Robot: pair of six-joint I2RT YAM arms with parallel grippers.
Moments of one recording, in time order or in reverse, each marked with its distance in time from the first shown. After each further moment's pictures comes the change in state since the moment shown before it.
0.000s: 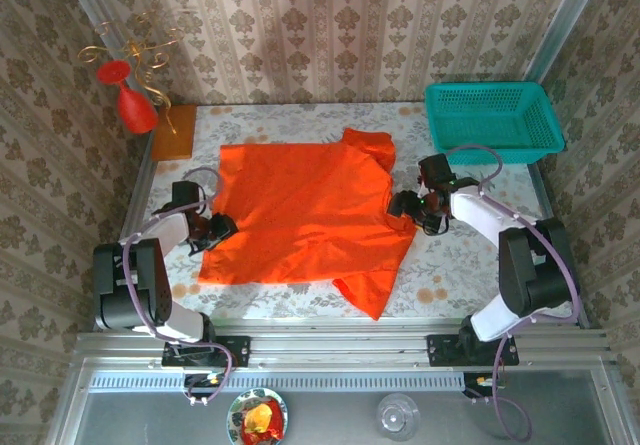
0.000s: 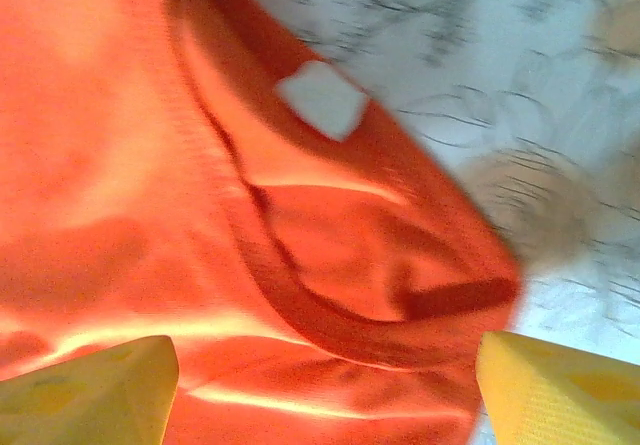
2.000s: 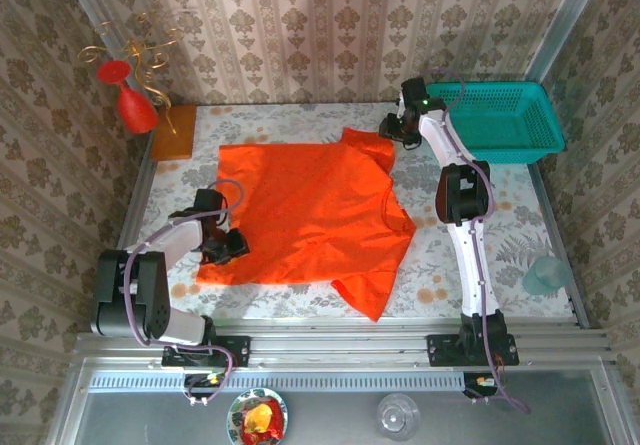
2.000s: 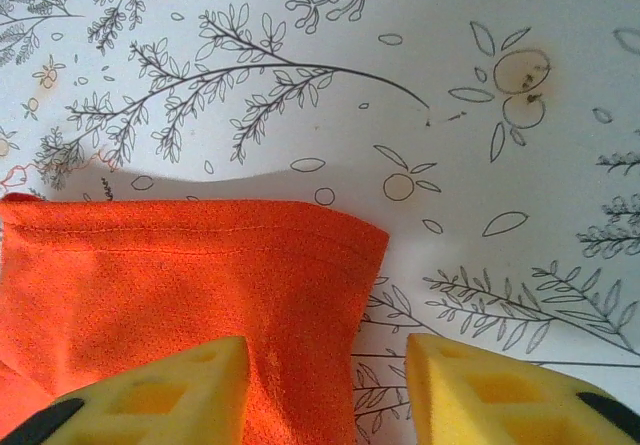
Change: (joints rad) left arm -0.160 -0.049 -0.041 -0.147 -0.064 -0.022; right arm -0.097 1.089 1.561 -0.356 0.028 -0.260
